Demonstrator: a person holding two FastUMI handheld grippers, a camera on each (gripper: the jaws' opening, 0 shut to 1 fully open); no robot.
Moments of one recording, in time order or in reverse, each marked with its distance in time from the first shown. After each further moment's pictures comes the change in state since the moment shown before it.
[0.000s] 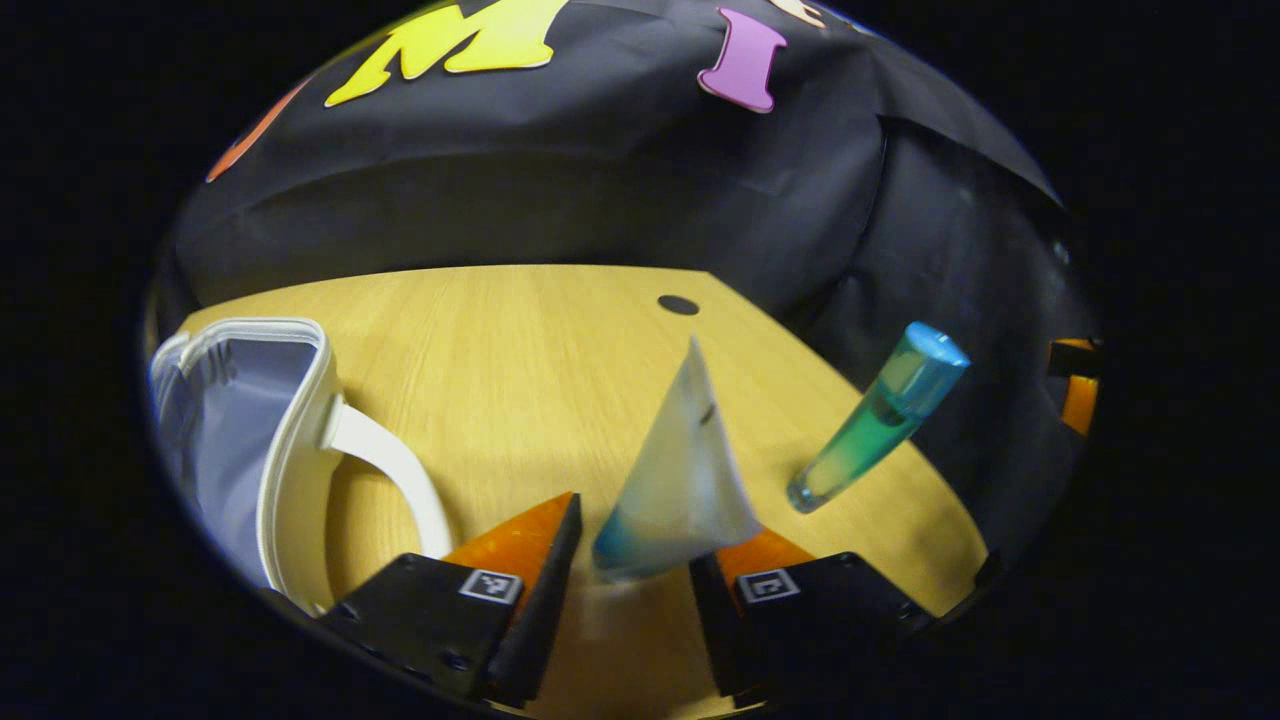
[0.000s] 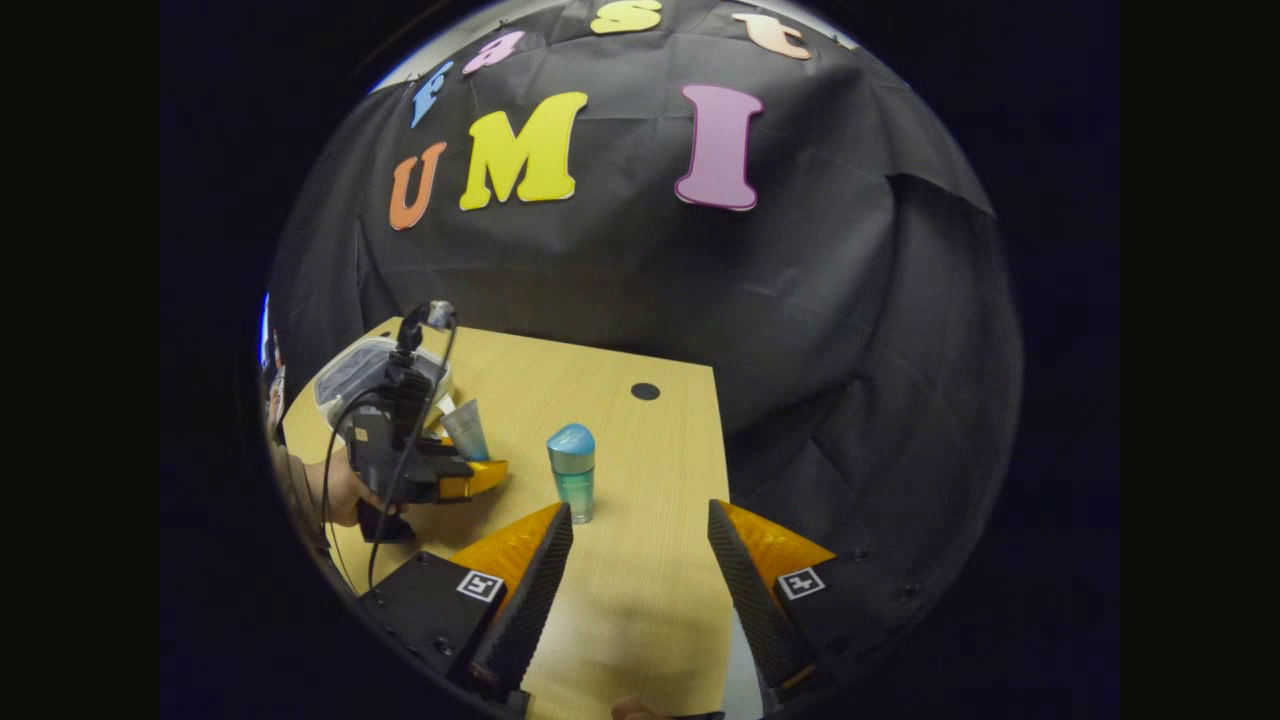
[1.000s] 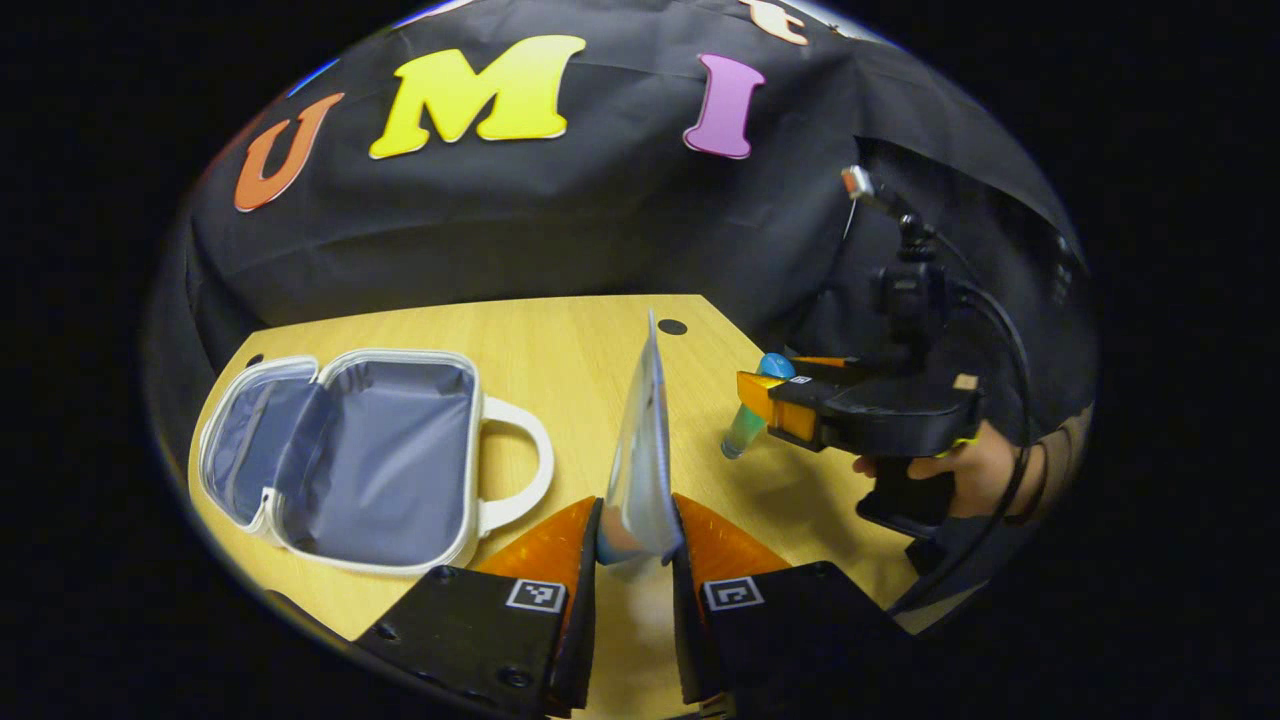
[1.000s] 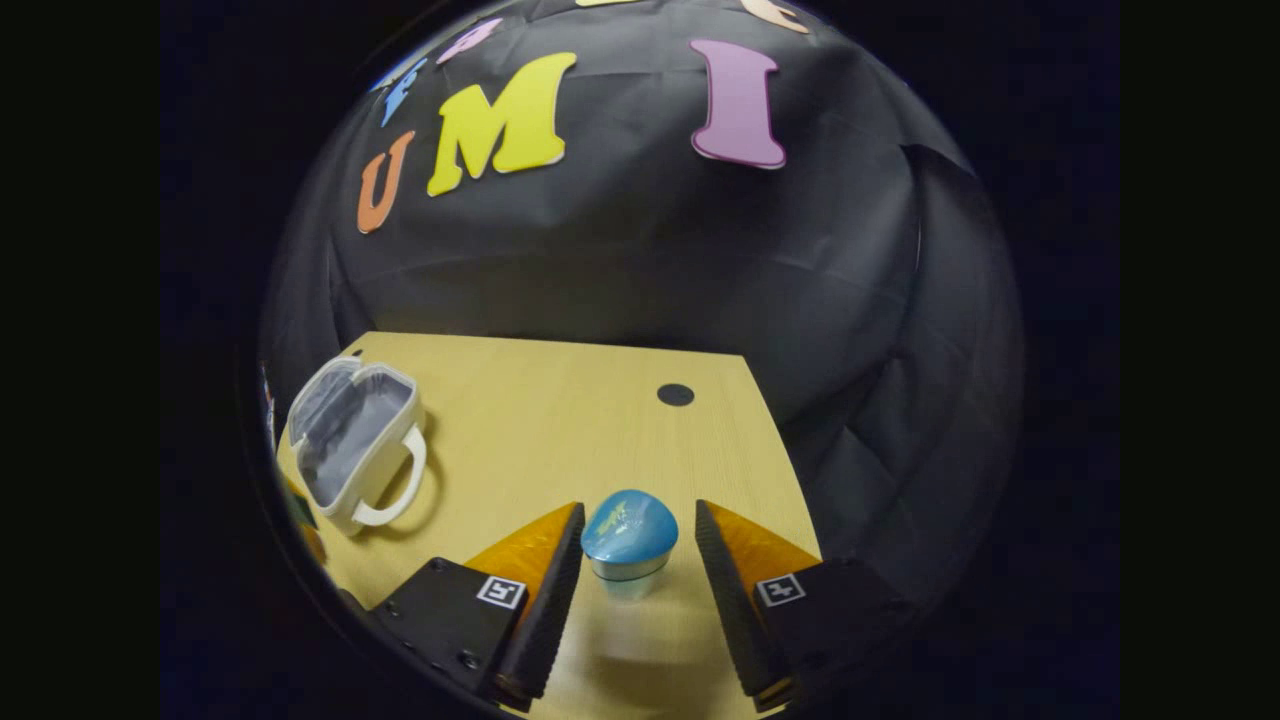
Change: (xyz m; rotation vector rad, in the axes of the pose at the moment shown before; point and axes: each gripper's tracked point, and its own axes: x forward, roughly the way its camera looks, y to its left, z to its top) left arm -0.210 -0.004 0.016 -0.076 -0.027 0.017; right arm 0.135 0.062 0.006 0.096 0.033 -0.053
